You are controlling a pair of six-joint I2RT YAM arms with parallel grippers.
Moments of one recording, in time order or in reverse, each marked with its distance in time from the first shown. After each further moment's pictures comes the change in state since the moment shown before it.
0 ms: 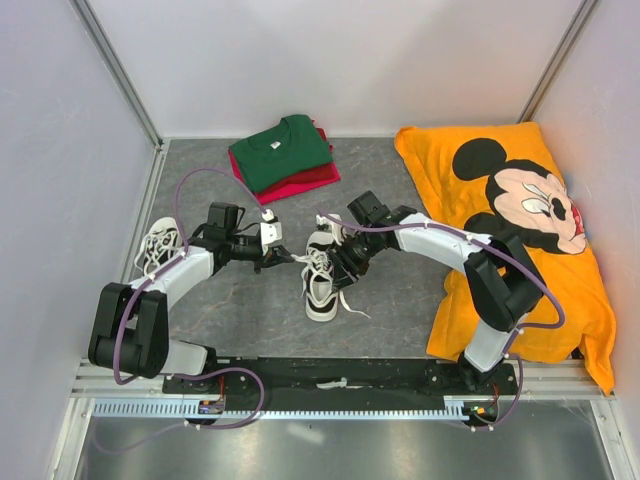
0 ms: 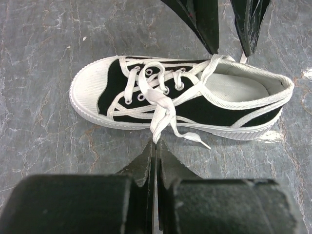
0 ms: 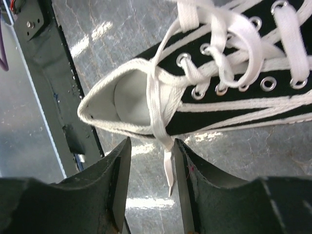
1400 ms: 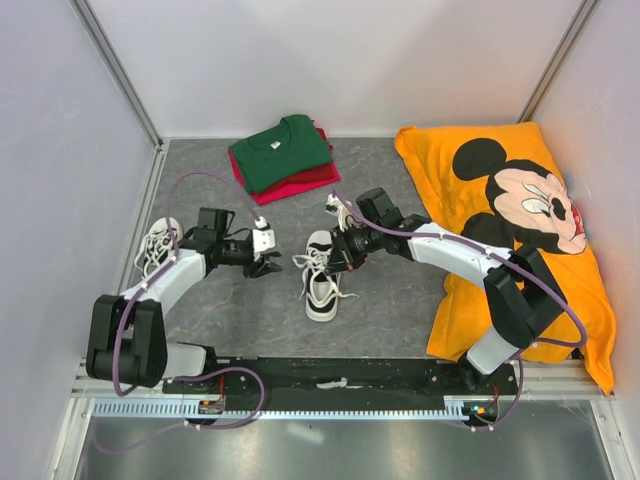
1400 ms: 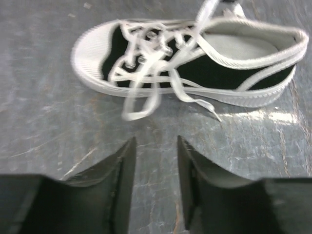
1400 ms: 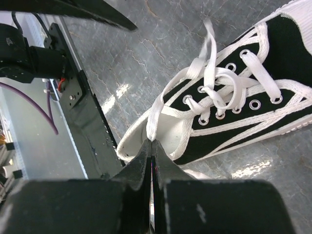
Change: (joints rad) left arm 0.056 -0.041 -0.010 -0.165 -0.069 0.195; right arm 0.006 -0.127 -0.105 0.306 0.043 0.397
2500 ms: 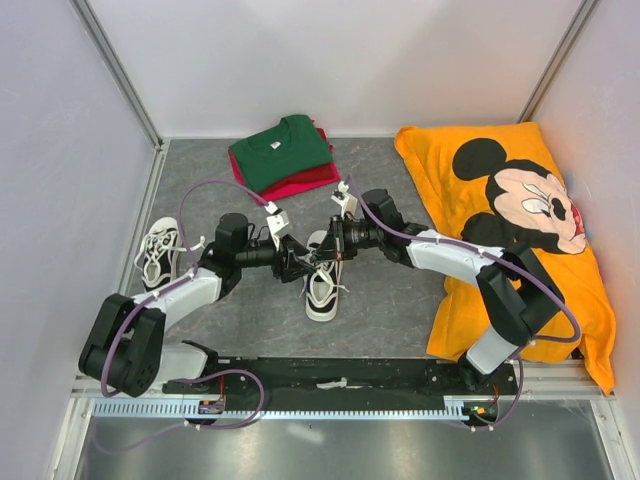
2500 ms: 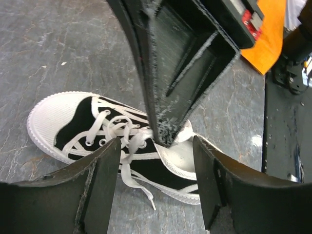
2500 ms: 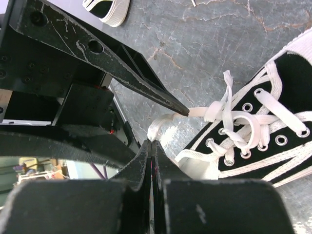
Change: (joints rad) left arm -0.214 -0.050 -0.166 0.705 -0.048 -0.954; right arm -0.001 0.014 -0.094 0.393 0.012 0.463
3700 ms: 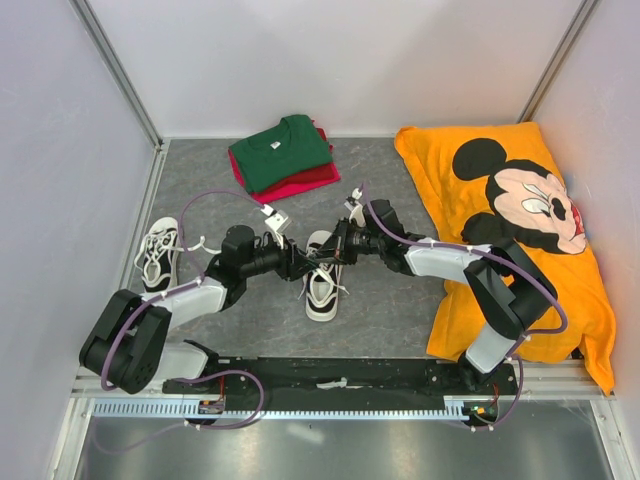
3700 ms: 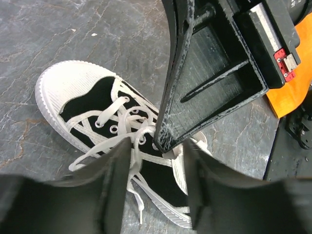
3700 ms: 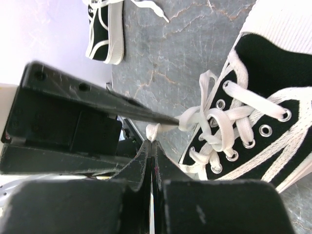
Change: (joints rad) left arm -0.070 0.026 -0.097 0.186 -0.302 -0.325; right arm -0.001 0.047 -0.113 0.201 0.103 0.365
